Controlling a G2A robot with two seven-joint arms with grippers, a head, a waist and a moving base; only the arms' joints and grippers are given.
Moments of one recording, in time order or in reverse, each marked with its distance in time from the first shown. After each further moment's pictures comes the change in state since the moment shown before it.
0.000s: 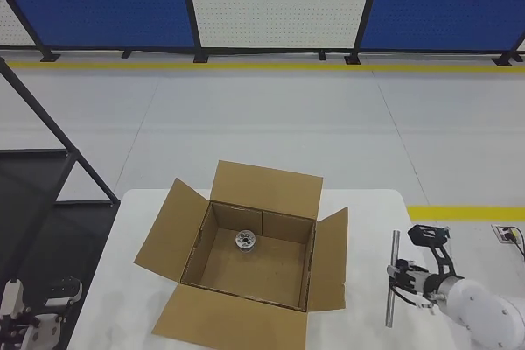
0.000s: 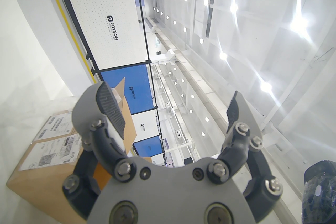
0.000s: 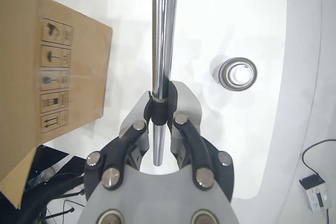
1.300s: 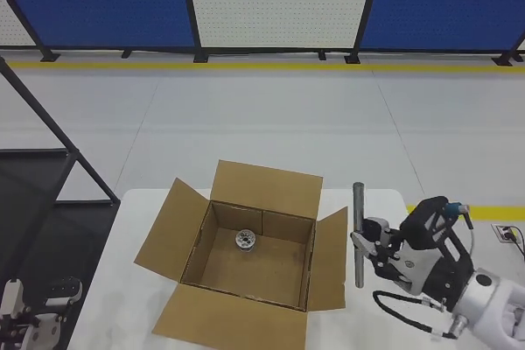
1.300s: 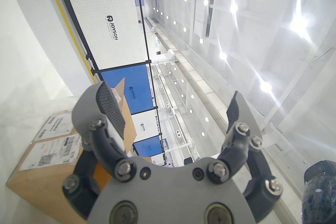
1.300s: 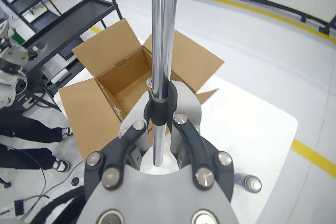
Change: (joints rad) left arm 0.000 0.000 0.000 0.000 0.000 0.000 0.000; right arm 0.180 0.037 -0.137 -0.355 0.194 -0.328 -0.099
